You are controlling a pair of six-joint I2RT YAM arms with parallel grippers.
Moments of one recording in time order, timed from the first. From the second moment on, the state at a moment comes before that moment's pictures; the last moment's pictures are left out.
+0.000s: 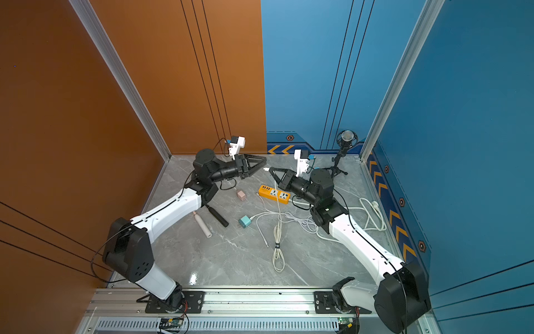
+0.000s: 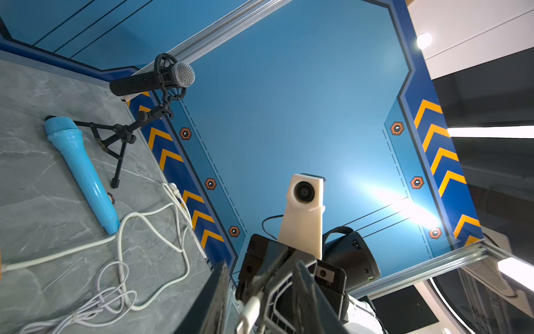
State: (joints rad) left arm -0.46 1.63 1.27 0.53 0.82 -1.24; right arm 0.46 1.24 0.96 0.31 -0.44 0.90
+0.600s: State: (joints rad) left arm -0.47 1.65 1.24 0.63 0.82 -1.35; right arm 0.44 1.24 0.96 0.34 -0.44 0.92
